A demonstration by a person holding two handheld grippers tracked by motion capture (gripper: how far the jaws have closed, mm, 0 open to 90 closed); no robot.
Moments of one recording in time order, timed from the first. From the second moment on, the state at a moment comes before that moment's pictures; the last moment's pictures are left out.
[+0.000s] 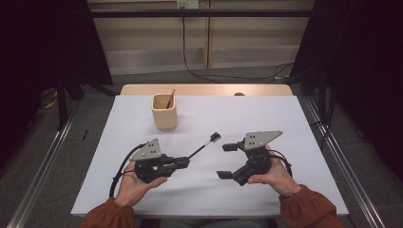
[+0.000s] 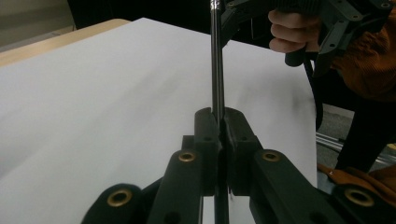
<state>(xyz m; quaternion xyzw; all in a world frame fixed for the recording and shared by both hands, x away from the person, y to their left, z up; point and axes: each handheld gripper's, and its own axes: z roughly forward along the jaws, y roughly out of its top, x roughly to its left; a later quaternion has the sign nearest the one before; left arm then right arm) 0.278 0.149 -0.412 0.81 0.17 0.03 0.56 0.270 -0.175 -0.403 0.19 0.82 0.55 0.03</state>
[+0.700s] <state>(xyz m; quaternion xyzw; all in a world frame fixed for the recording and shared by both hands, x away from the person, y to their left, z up) 0.282 0.132 -0.411 0.79 0.17 0.04 0.58 0.288 -0.181 -0.386 0.21 0.77 0.60 0.06</state>
